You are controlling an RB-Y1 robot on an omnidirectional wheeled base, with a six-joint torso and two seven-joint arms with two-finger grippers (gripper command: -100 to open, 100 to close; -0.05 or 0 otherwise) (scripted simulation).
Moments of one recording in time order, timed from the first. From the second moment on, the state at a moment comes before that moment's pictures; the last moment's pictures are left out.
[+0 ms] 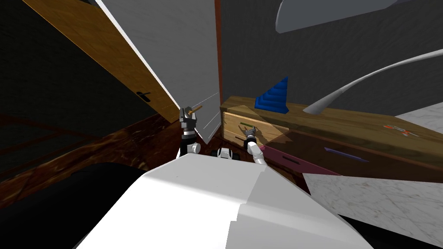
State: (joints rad) left arm 0.48 -0.01 -0.02 -2.24 0.08 -0.48 0.05; right arm 0.03 -0.24 0.24 -1.41 1.49 0.43 0.83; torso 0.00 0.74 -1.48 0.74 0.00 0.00
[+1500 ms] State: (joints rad) left arm 0.48 -0.01 -0.02 -2.24 0.08 -0.48 0.05; right arm -0.11 -0.34 0.19 -1.16 1.48 0.69 0.91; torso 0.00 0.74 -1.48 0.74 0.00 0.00
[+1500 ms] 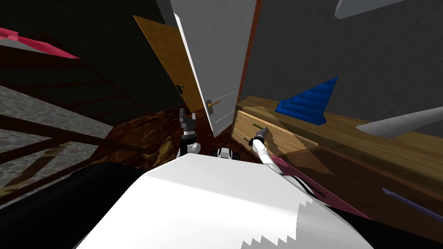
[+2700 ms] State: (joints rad) left arm 0.48 -0.01 -0.01 -2.24 0.08 -0.48 0.05; right arm -0.16 -0.36 0.16 -1.09 1.43 0.74 0.91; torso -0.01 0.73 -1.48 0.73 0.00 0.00
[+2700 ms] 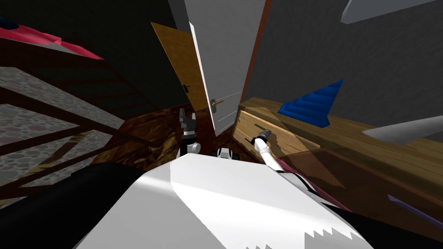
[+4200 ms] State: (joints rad) left arm 0.48 -0.01 -0.02 -2.24 0.08 -0.48 0.05; right arm -0.03 -0.30 0.24 -1.33 1.59 0.49 0.93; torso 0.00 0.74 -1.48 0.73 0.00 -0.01
